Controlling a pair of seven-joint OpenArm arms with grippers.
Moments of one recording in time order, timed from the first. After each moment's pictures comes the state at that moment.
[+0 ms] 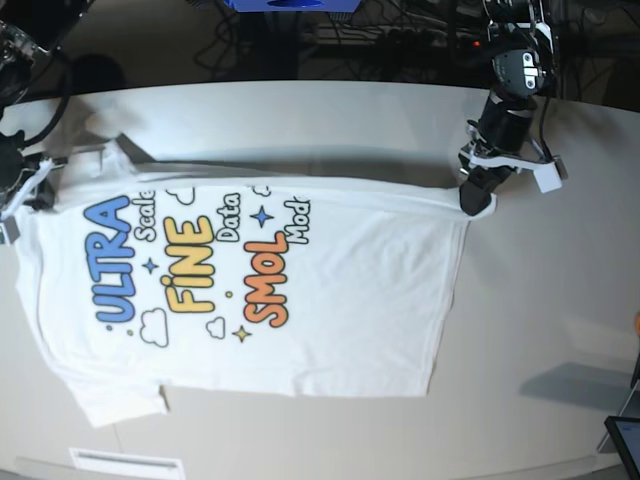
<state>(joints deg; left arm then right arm) 29.3 -12.3 -16.4 110.3 -61.3 1.0 24.3 -6.1 14.8 40.9 102.8 32.6 40.8 -77.8</state>
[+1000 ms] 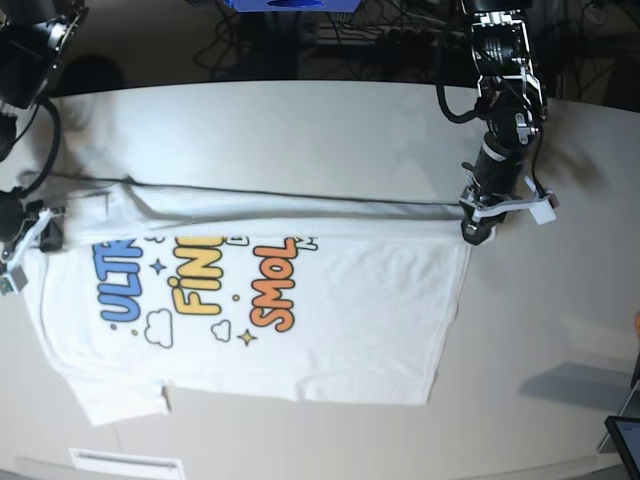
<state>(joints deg) 14.7 -9.5 -16.4 95.9 -61.7 8.9 24.2 5.9 22.0 30.8 83.6 32.8 40.8 -73.1</state>
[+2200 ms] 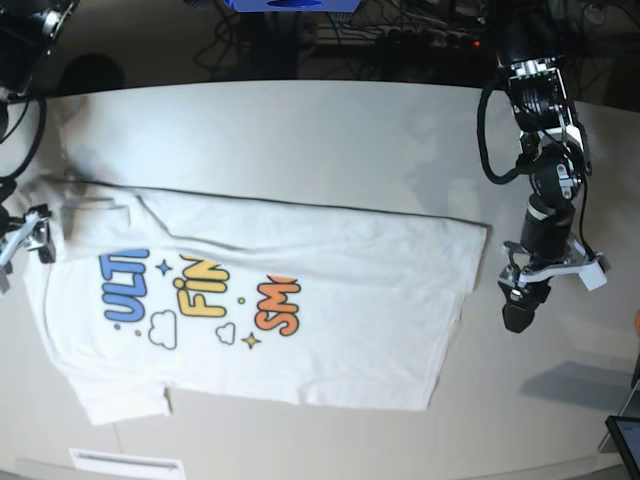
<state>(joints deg) 5.1 -17.3 -17.3 99.1 -60.2 8.7 23.3 0.2 23.4 30.8 92.3 19.9 40.6 -54.7</state>
